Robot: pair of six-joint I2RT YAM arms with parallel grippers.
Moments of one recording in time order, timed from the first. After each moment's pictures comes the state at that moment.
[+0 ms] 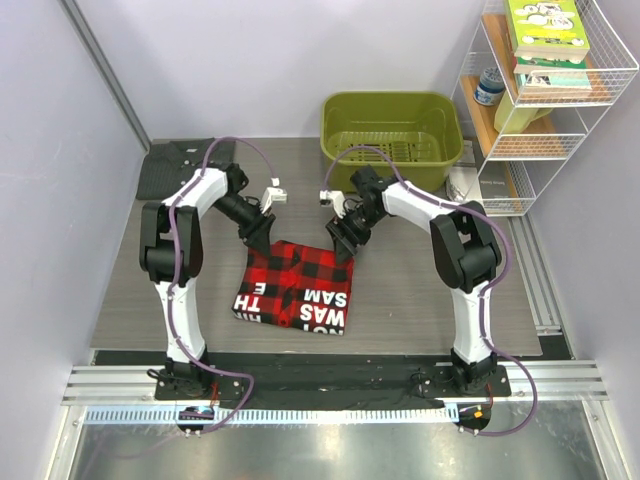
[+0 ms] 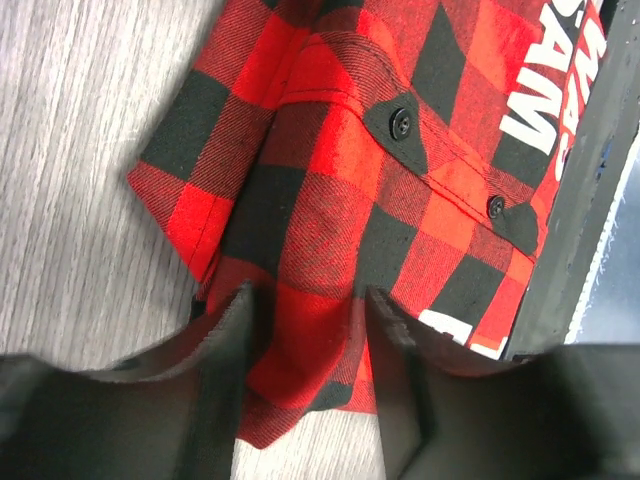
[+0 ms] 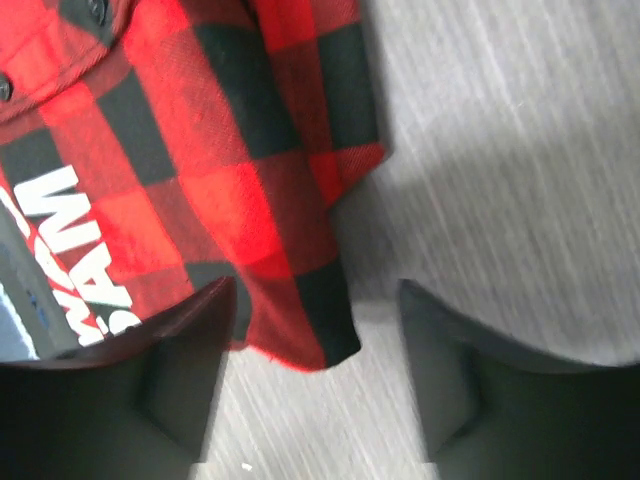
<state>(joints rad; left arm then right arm) -0.15 2.10 1.64 -1.28 0.80 0.99 0.47 2.08 1.55 -0.78 -0.66 -0.41</state>
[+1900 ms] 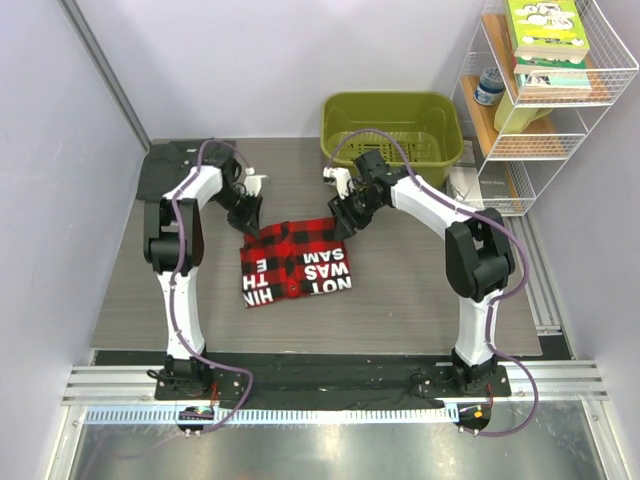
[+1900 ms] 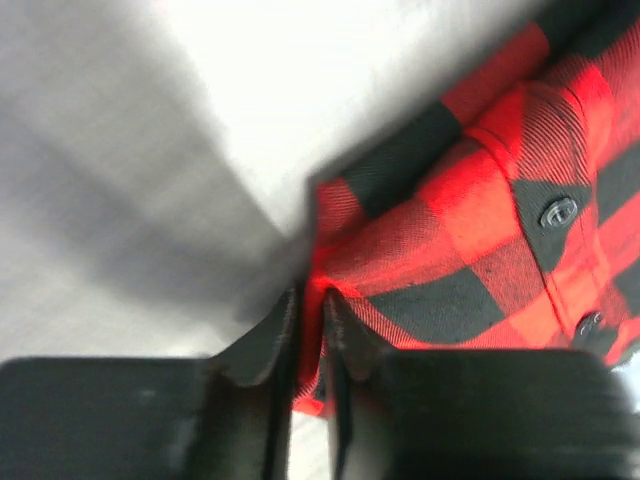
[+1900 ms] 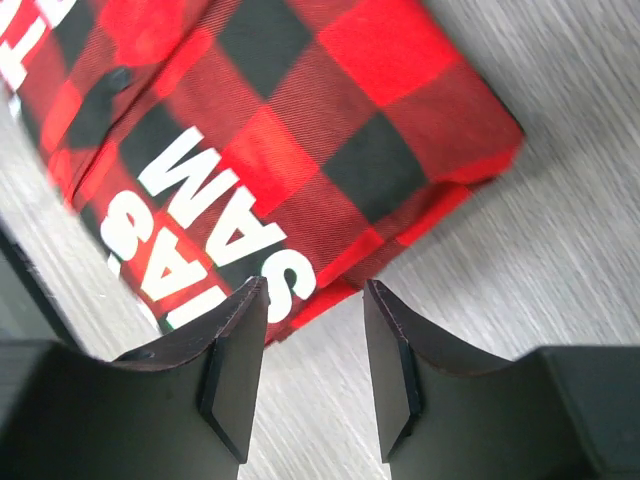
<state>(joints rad) -0.08 2.22 1.72 -0.99 0.50 0.33 0.47 1.98 1.58 -0.70 -0.54 -0.25</state>
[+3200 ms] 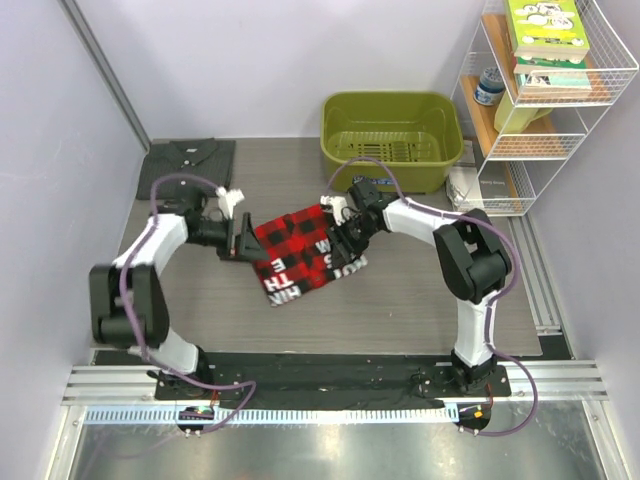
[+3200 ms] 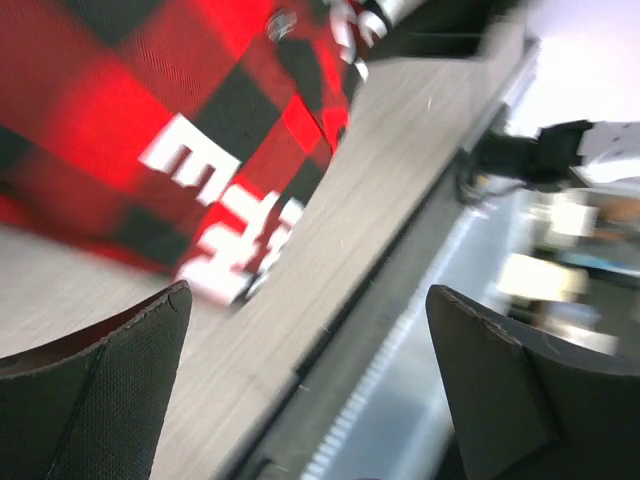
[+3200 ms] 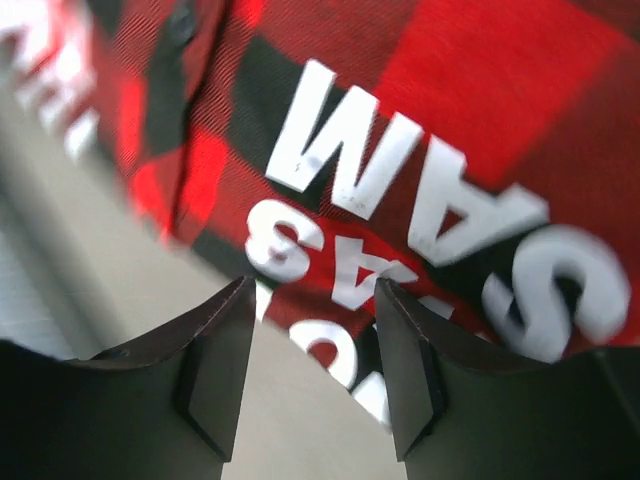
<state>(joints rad) 0.01 1.66 1.01 -0.77 0.99 0.10 0.52 2.01 1.33 -0.50 -0.65 -0.08</state>
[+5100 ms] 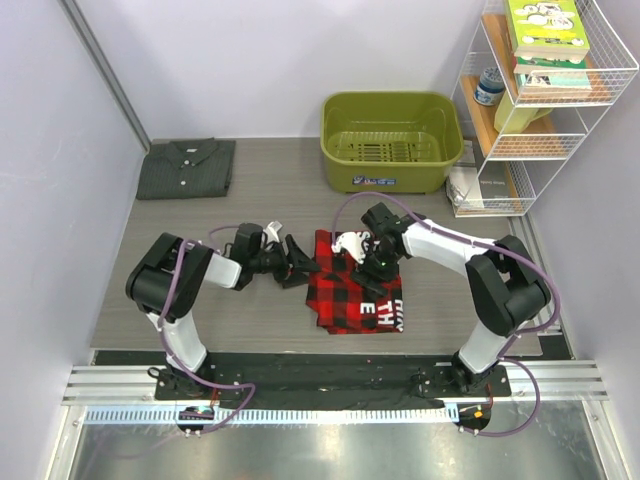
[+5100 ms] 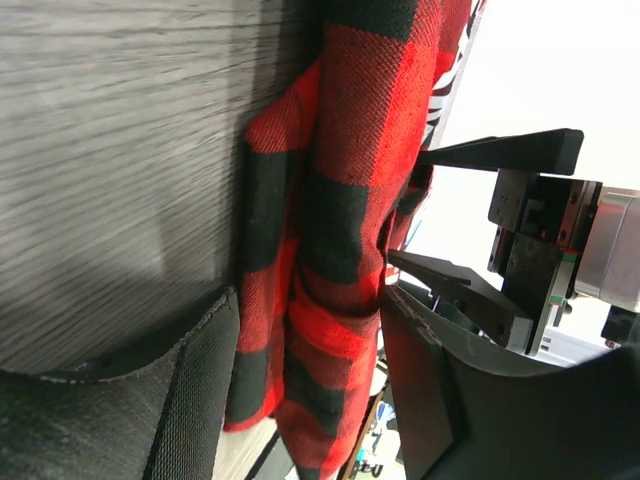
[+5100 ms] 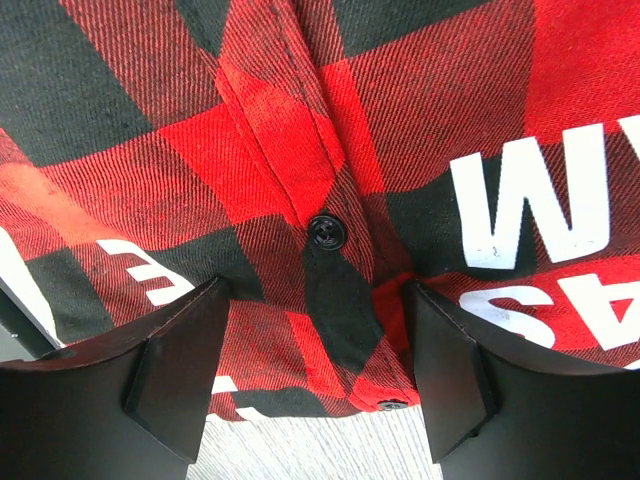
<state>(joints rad) -0.38 1.81 0.60 0.54 0.75 -1.06 0.56 1.69 1.05 -0.72 -0.30 -0.62</state>
